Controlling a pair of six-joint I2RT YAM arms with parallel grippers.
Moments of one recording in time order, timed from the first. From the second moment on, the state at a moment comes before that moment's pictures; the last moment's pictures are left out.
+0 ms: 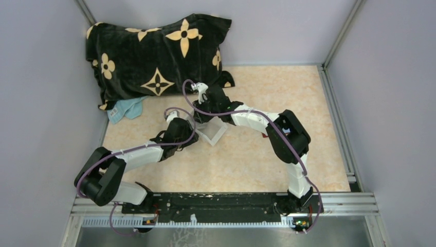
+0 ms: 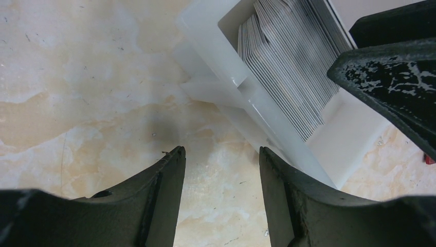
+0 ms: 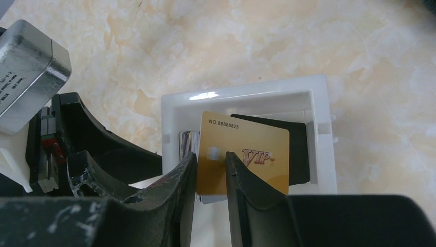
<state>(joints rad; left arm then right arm) -0.59 1.39 0.54 0.11 -0.26 -0.85 0.77 2.00 1.44 -0.02 -0.31 0.16</state>
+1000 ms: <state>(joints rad) -0.59 1.31 0.54 0.07 -0.29 -0.85 0.81 1.93 1.44 -0.11 -0.22 0.11</state>
